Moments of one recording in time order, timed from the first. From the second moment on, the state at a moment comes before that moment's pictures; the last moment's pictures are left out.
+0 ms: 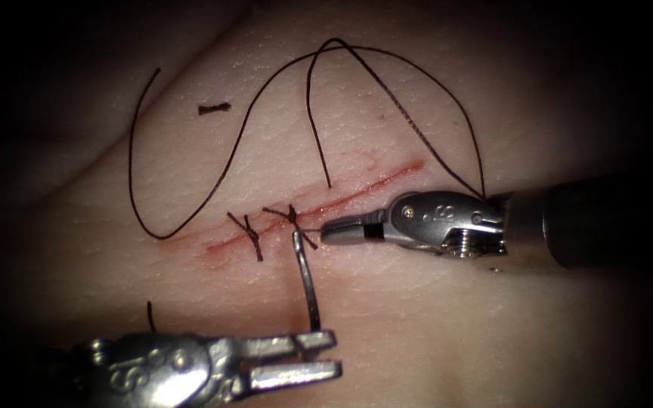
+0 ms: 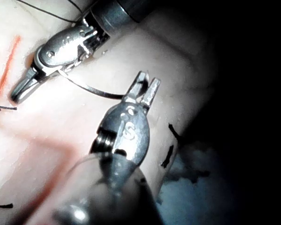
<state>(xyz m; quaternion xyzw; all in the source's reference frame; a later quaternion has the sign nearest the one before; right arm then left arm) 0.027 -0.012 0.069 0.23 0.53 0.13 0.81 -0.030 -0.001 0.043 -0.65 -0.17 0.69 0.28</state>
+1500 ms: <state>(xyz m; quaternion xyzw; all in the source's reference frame) 0.026 -0.015 0.057 0.18 0.56 0.10 0.80 -0.018 -0.006 0.040 -0.60 -0.01 0.75 0.29</state>
